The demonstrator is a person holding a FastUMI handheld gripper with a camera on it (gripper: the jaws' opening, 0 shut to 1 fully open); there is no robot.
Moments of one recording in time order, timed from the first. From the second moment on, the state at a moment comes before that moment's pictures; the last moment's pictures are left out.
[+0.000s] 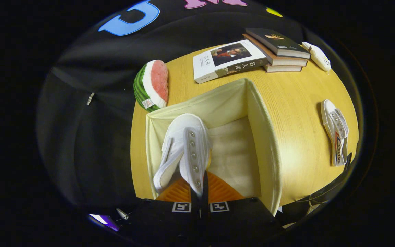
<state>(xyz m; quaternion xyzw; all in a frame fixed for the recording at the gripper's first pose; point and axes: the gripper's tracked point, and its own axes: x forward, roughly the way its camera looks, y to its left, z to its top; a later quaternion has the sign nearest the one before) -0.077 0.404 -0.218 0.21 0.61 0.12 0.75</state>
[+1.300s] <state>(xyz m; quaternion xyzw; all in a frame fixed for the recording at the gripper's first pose) -0.058 0.191 -0.148 0.18 0.50 0.20 0.83</state>
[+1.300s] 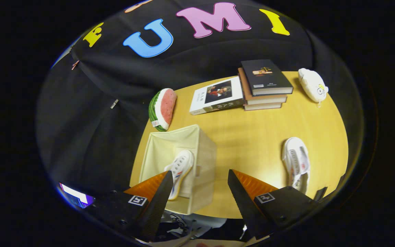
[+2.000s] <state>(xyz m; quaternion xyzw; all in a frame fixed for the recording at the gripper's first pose) -0.093 -0.023 -0.311 0.04 0.54 0.10 0.83</state>
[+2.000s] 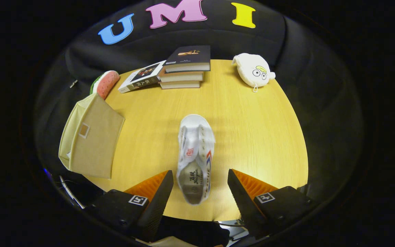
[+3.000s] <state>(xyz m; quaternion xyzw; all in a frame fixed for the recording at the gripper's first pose) -0.055 -0.015 -0.386 0.09 0.55 0.03 0.83</state>
